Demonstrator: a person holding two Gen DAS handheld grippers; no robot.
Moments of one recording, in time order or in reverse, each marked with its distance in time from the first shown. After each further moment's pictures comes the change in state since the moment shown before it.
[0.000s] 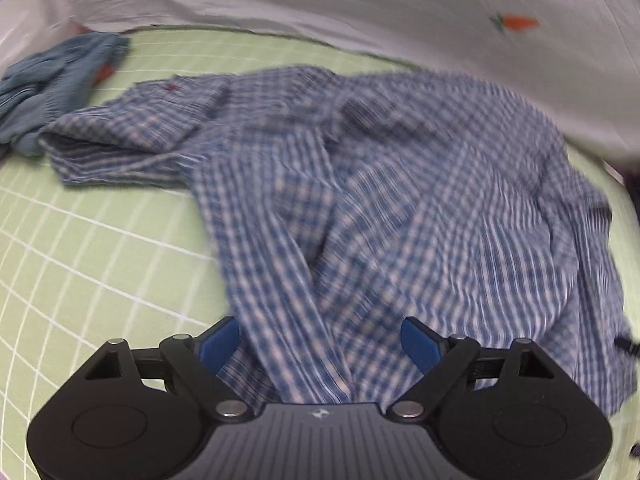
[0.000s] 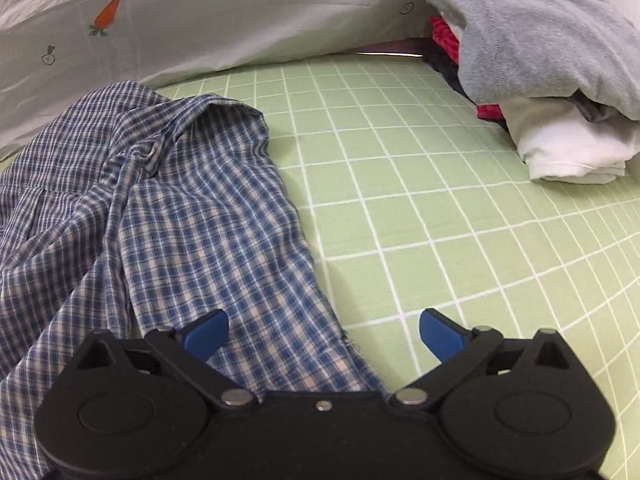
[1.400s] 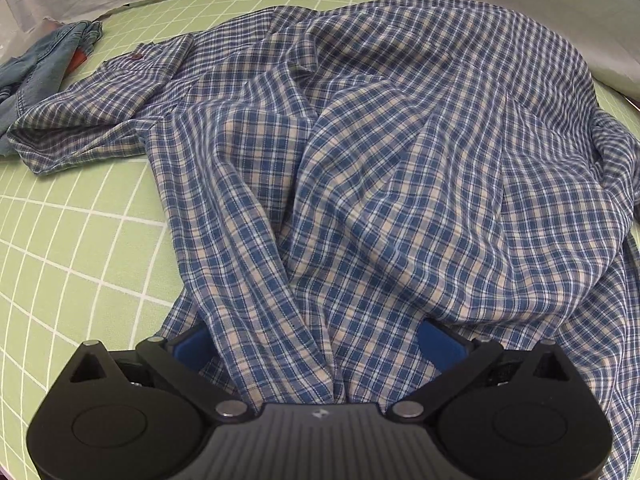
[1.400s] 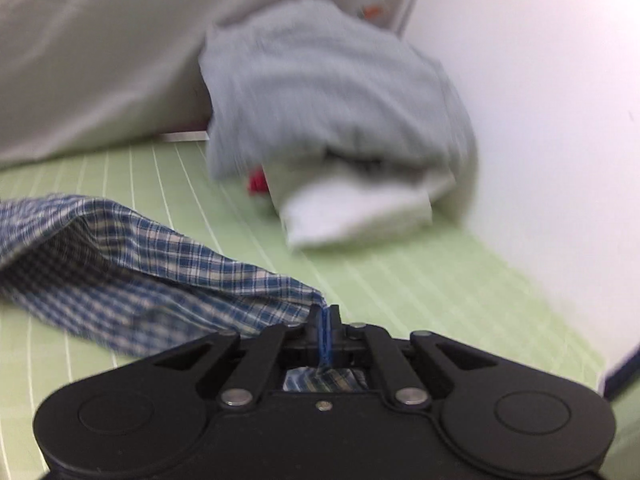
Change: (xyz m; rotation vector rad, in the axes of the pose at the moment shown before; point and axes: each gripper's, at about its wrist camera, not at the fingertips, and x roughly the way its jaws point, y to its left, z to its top) left arm 0.034 -0.014 -0.012 0.067 0.105 0.088; right arm -0.041 -0.095 -0.010 0.109 -0.228 -0.470
